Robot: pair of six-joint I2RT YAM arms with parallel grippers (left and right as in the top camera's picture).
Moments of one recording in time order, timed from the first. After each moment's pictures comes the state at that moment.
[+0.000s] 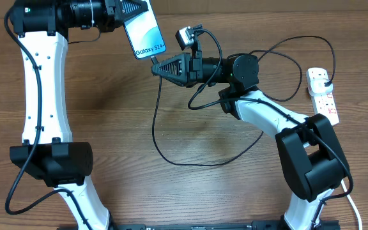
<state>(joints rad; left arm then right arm) 0.04 2.05 2.35 -1.08 1.11 -0.42 0.45 1.96 1.23 1.28 -1.11 1.75</state>
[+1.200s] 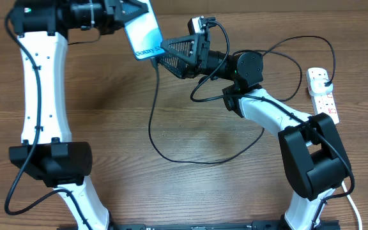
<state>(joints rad) 0.07 2.05 2.35 -1.09 1.13 -0.47 0.43 1.96 1.23 1.27 -0.96 1.74</state>
